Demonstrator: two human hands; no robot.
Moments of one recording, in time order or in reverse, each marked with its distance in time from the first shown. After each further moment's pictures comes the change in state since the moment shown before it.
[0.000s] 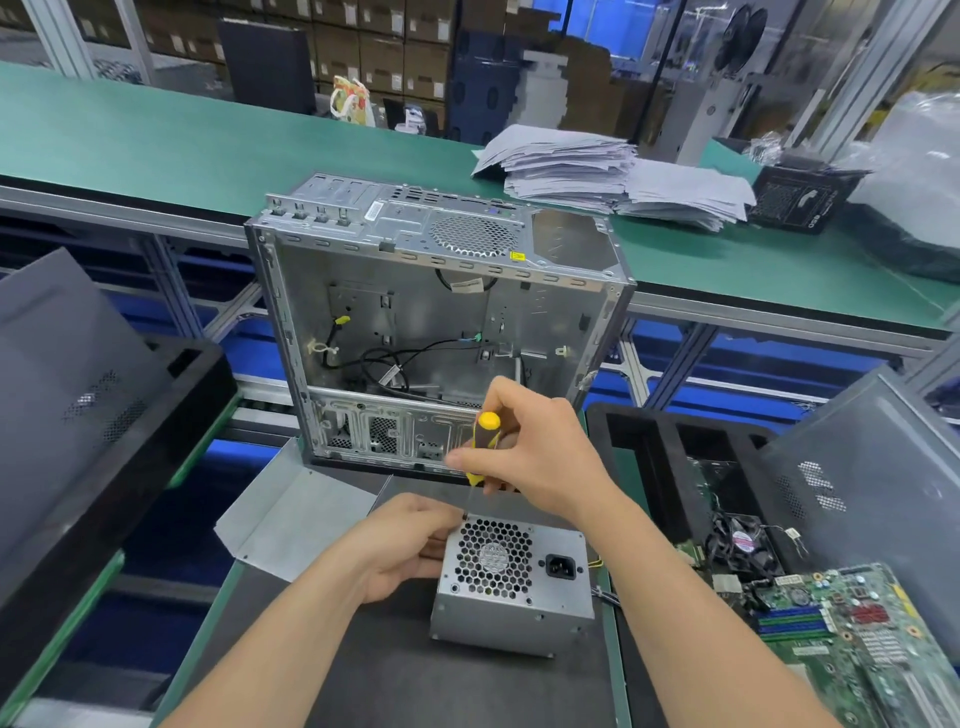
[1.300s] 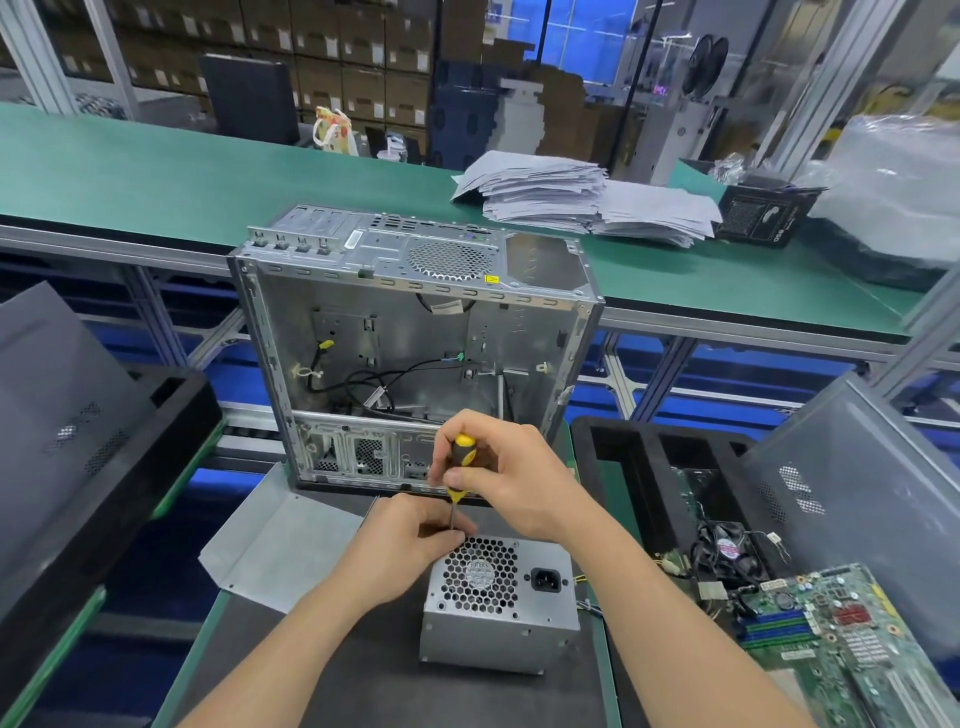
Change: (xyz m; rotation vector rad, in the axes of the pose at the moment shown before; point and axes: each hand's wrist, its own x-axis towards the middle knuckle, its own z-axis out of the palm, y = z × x) left_hand 0.006 0.005 -0.005 0.870 0.171 0.568; right_hand -0.004 -0.003 0.000 0.079 -0.093 -0.125
